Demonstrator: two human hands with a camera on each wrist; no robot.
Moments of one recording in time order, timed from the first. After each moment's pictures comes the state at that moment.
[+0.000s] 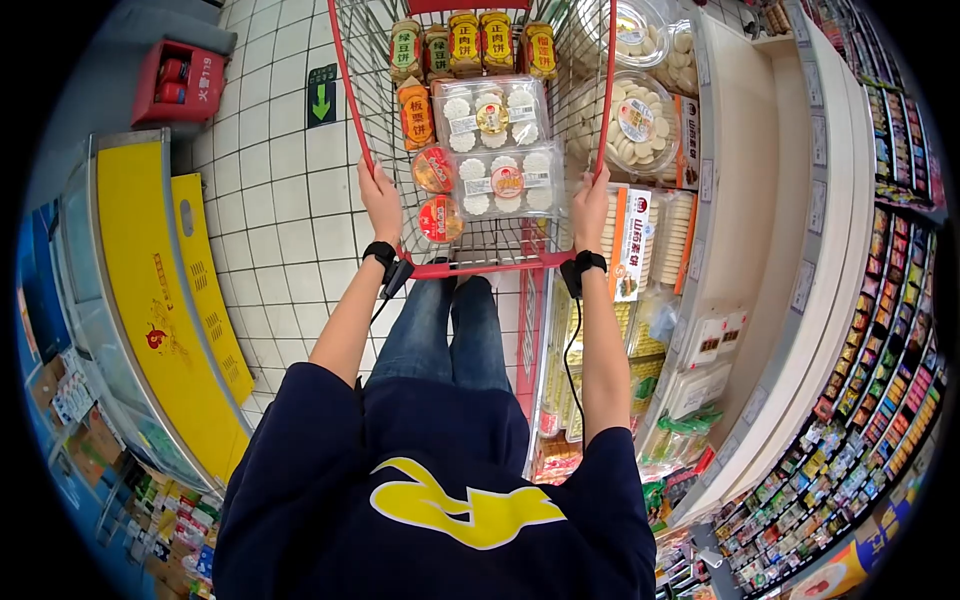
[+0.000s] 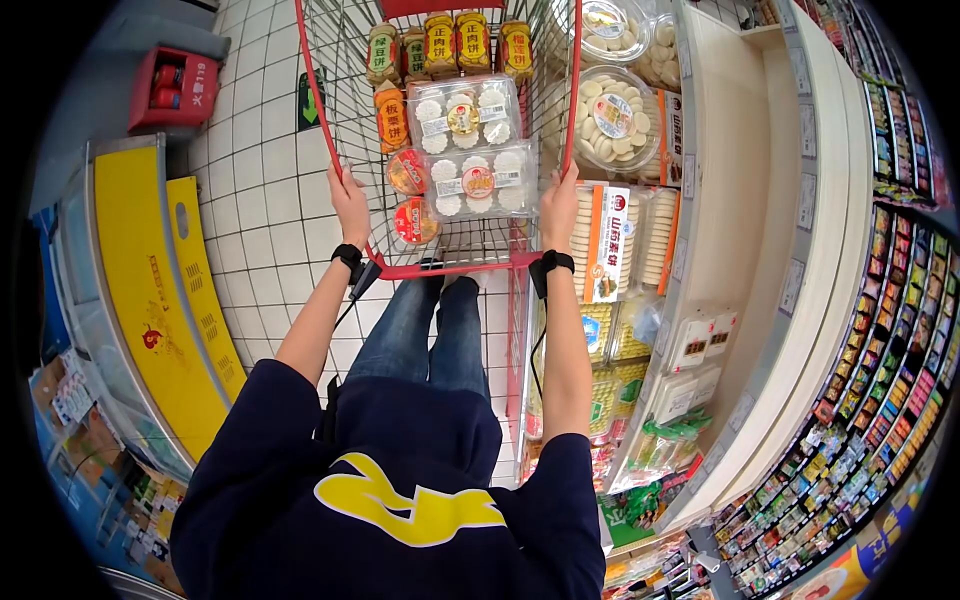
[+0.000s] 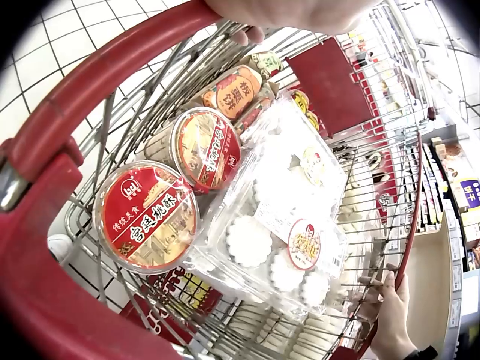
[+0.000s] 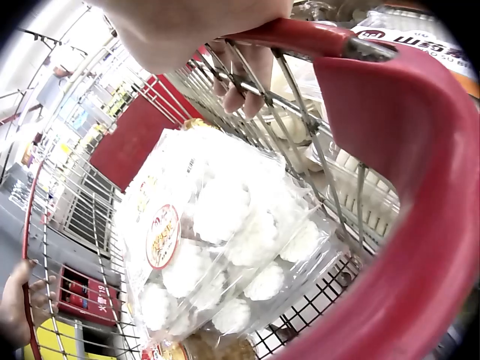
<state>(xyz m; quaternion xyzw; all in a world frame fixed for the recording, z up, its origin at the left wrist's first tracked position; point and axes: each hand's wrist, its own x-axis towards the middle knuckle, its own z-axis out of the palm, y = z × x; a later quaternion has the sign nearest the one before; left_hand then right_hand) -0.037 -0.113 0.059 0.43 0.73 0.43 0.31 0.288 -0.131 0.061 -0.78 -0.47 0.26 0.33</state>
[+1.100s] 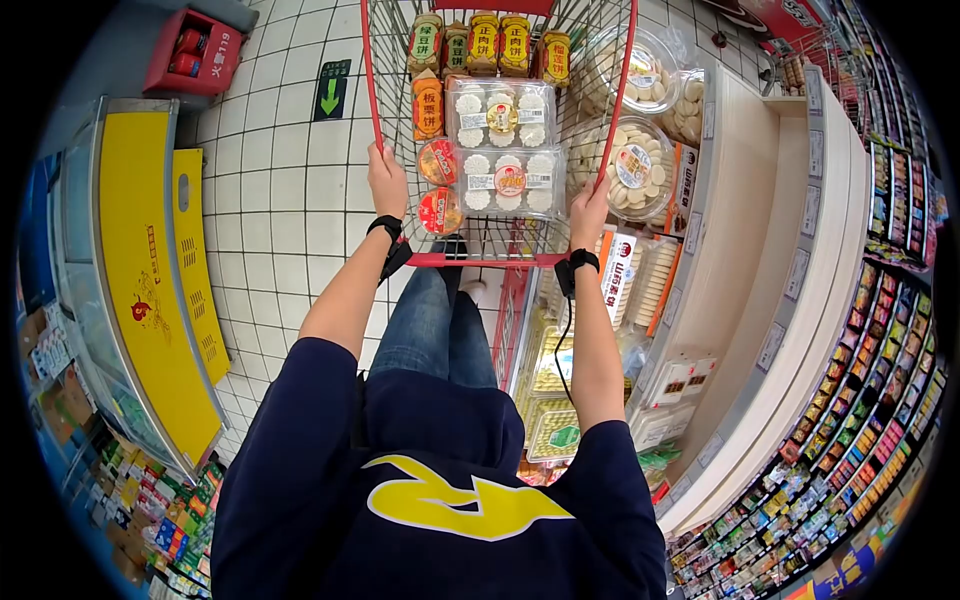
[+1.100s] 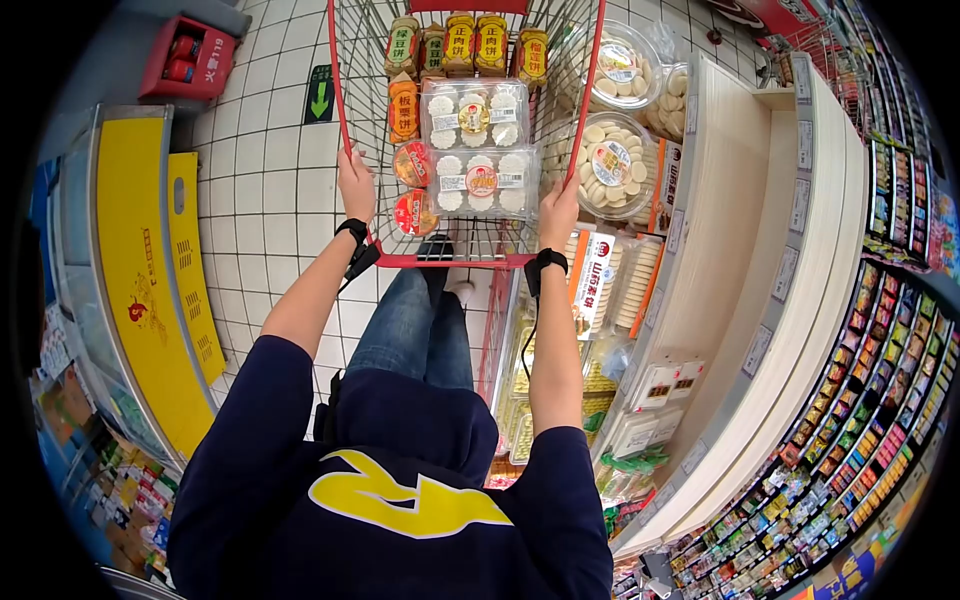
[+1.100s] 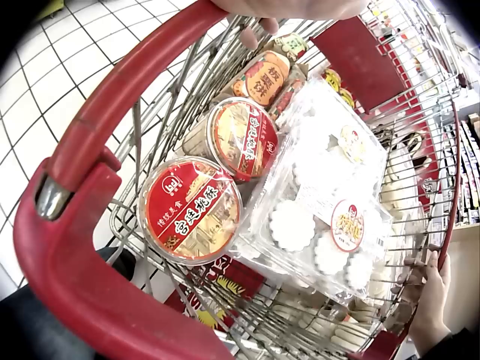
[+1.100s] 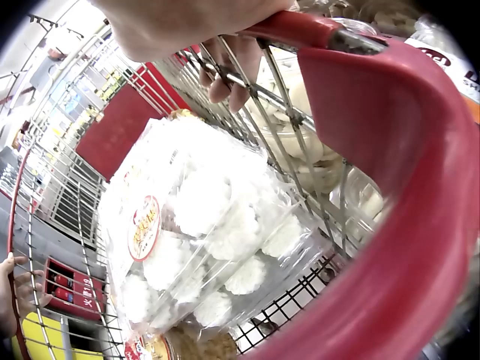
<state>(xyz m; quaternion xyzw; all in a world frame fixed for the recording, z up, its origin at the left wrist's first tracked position) -0.017 -0.048 0.048 0.40 0.75 0.44 0.28 0.305 -0.061 0.056 -0.78 -0.49 0.23 0.31</state>
